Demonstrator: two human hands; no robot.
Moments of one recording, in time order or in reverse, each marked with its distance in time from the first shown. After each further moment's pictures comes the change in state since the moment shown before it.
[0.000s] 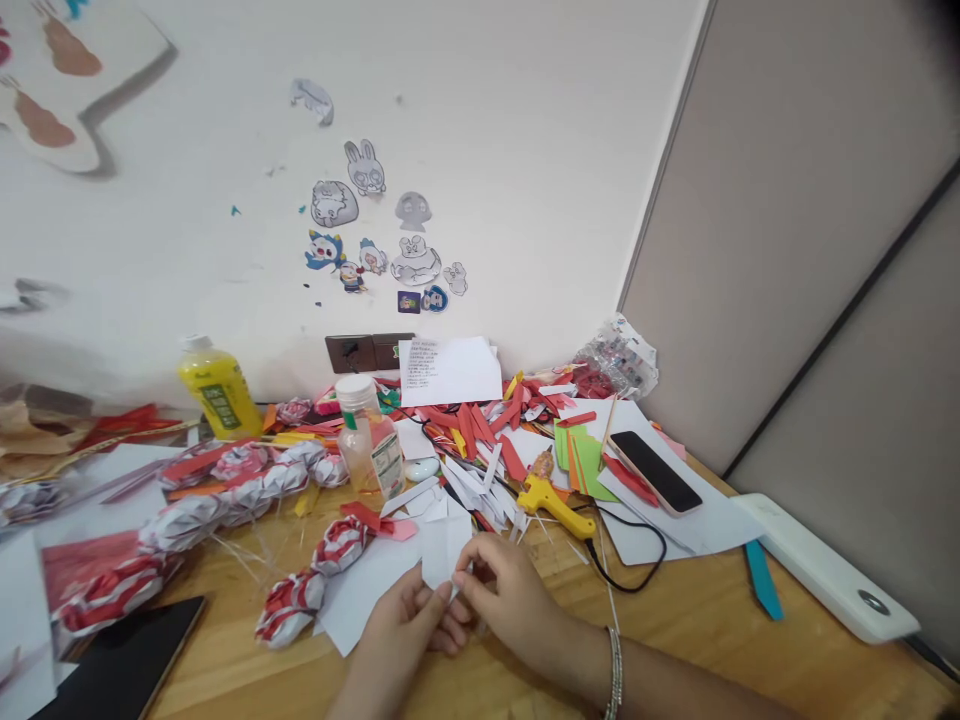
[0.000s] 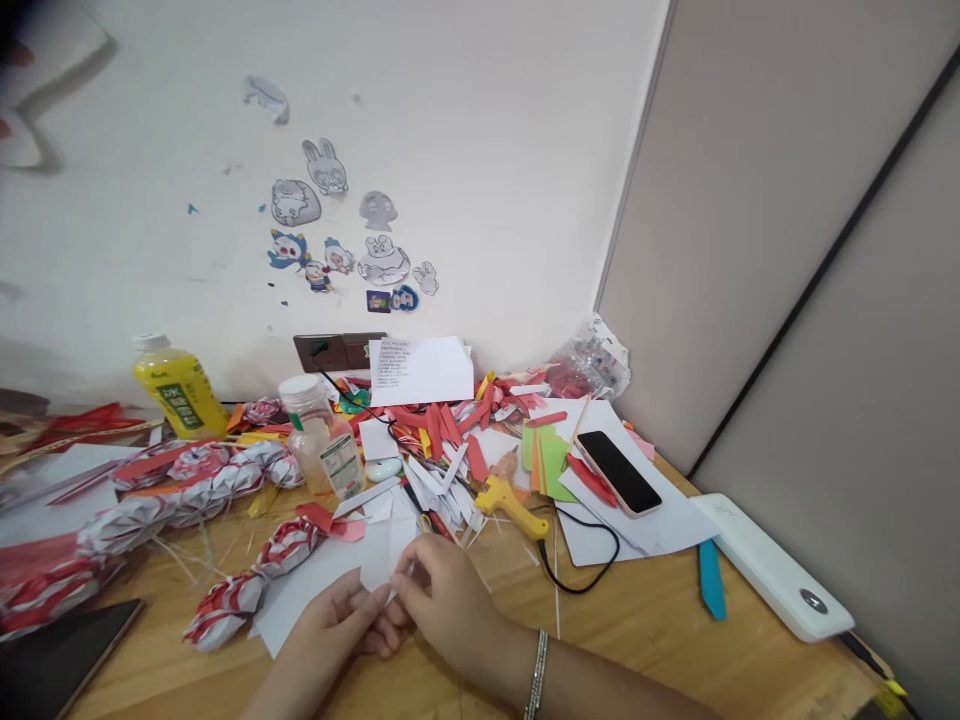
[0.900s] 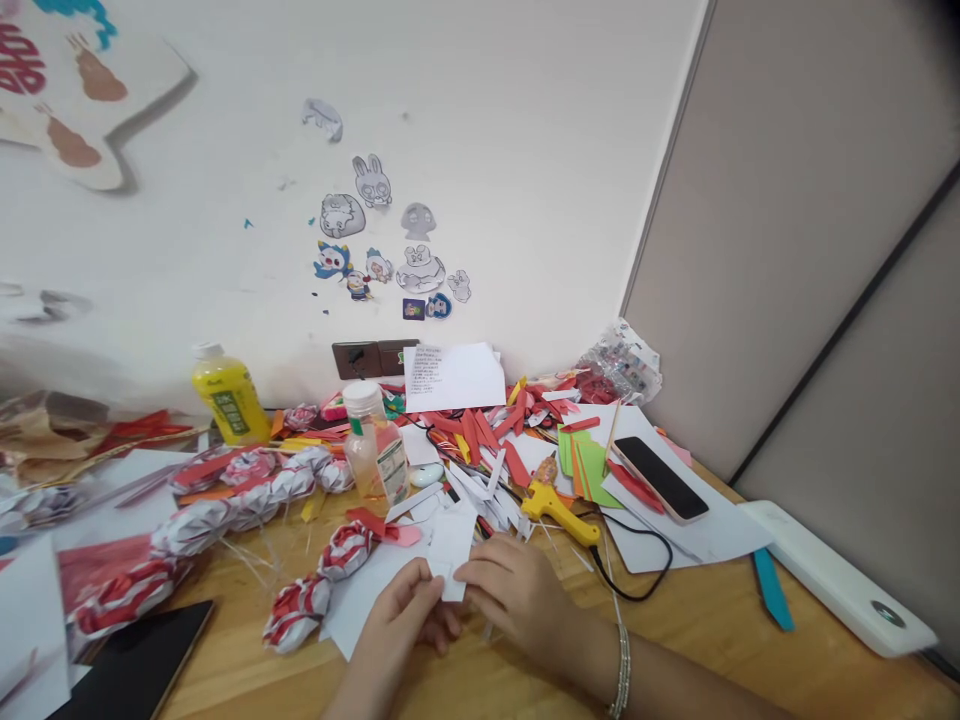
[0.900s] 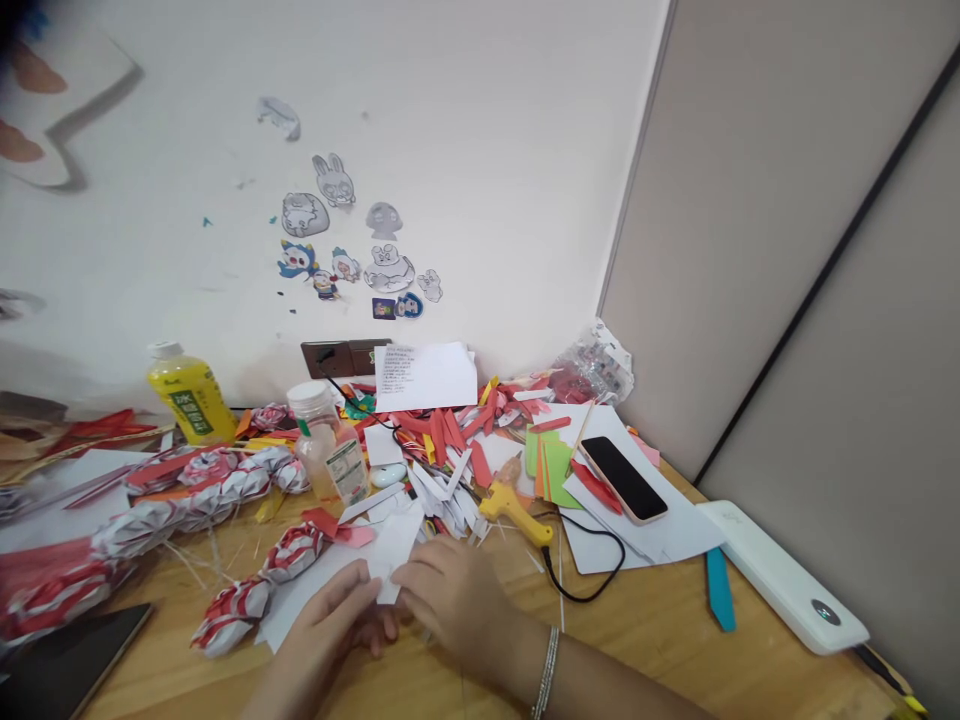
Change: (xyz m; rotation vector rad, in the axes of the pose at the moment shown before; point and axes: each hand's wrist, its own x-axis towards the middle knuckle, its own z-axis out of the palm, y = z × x) left_hand -0.001 0.003 -0.007 -0.103 0.007 0.069; right_hand 0.005 0.000 -0.019 -0.450 -0.046 -0.557
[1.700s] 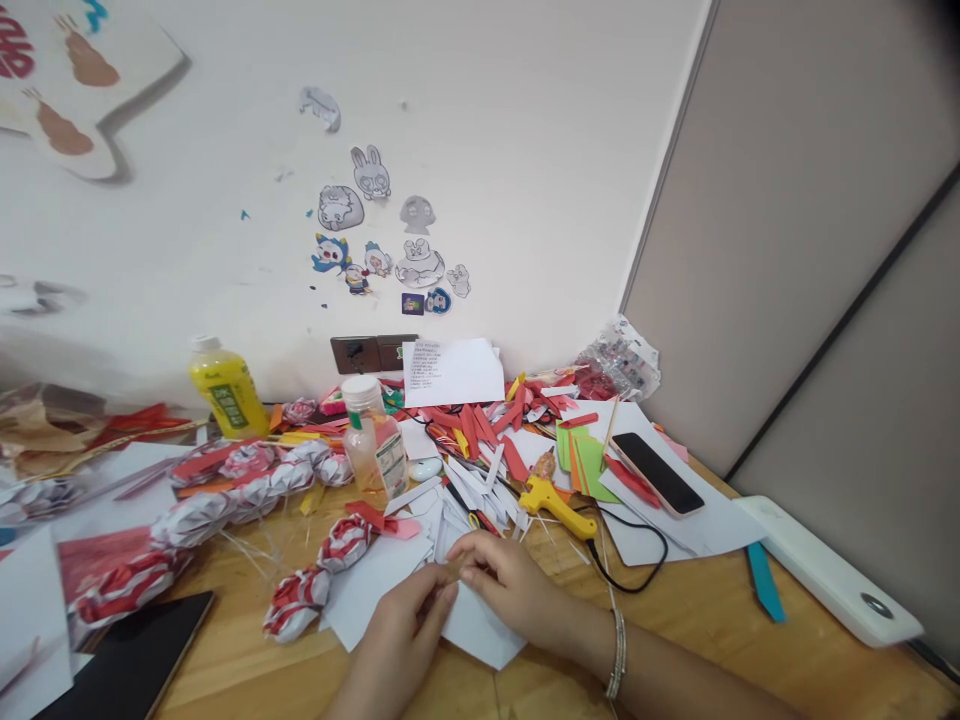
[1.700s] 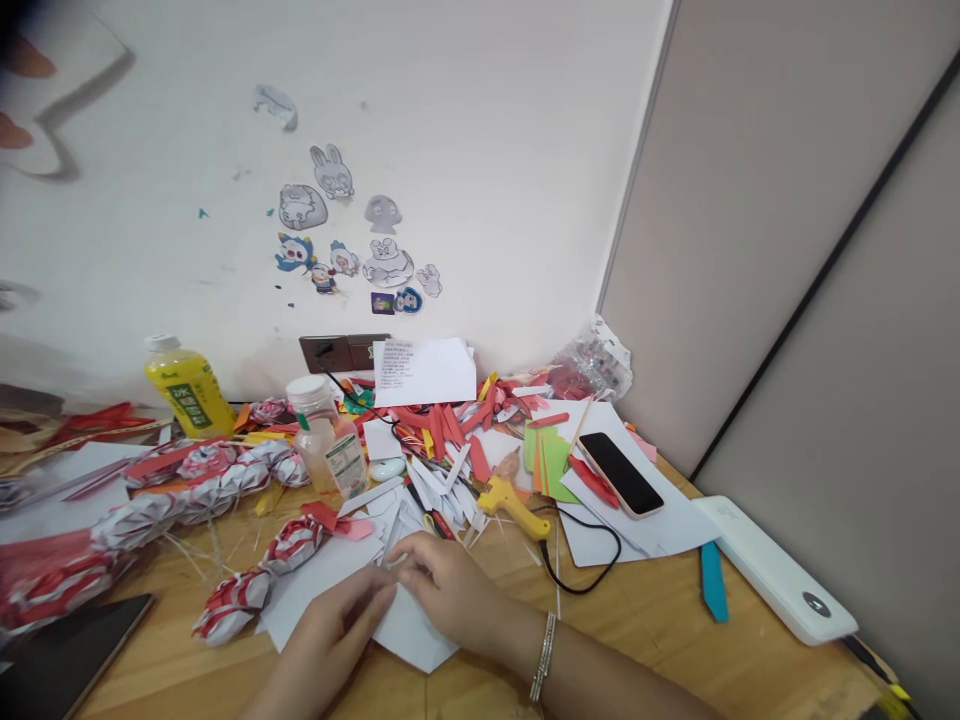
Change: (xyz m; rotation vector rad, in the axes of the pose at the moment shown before) left_hand -0.010 0.013 0.004 0.804 -0.064 0.270; right_hand 0.004 -0.002 0.005 0.588 -0.139 0.432
